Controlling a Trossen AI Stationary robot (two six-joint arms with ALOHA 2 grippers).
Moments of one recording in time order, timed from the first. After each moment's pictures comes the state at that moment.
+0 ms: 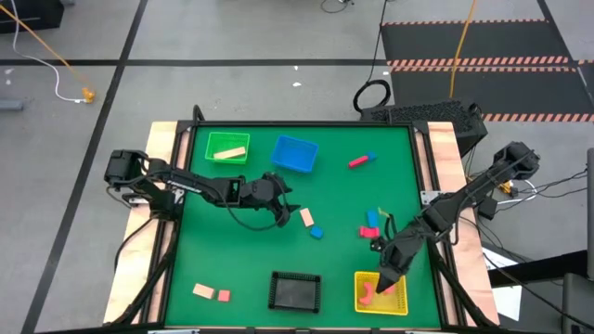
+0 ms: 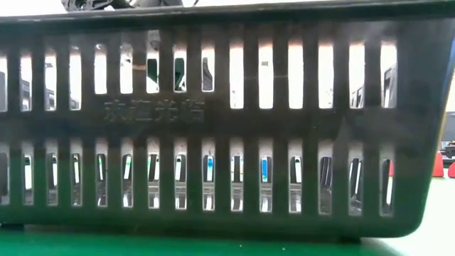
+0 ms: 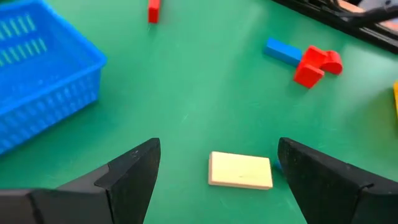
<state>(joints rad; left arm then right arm) -0.03 1.58 0.78 0.22 -0.21 -0.41 0.59 1.09 0.57 -0.03 -0.39 1.64</state>
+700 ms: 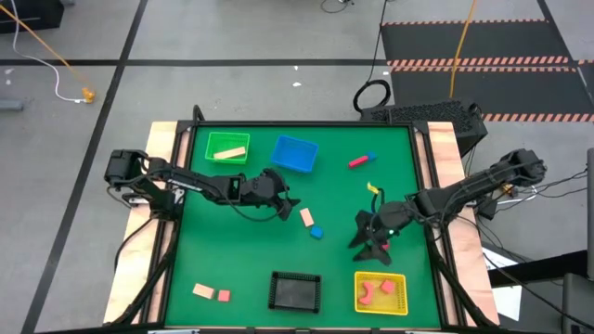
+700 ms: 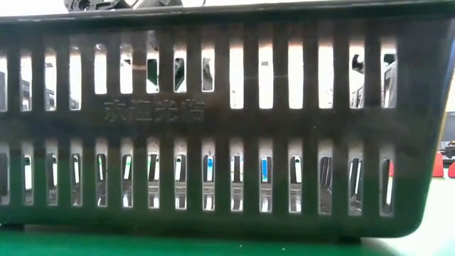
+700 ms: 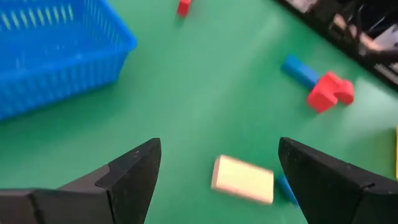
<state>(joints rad) -0.01 1.58 0.78 0.19 -0.22 -0.63 0.32 1.09 0.57 -0.01 -0.25 0.71</state>
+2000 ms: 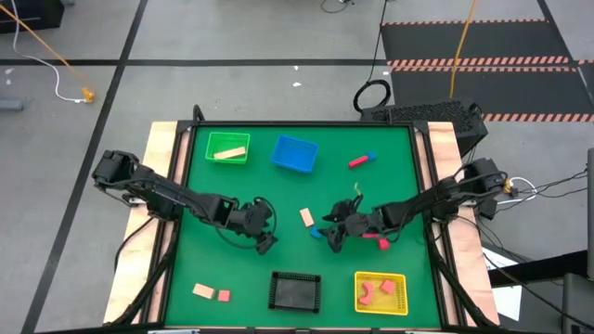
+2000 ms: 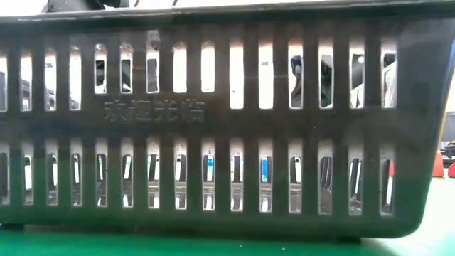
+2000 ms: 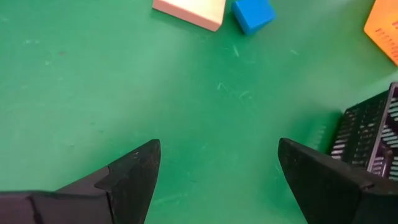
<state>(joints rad) -0.27 1.49 0.78 -0.19 -0.12 -0.86 0.27 1.60 0.57 0.40 0.33 0.70</state>
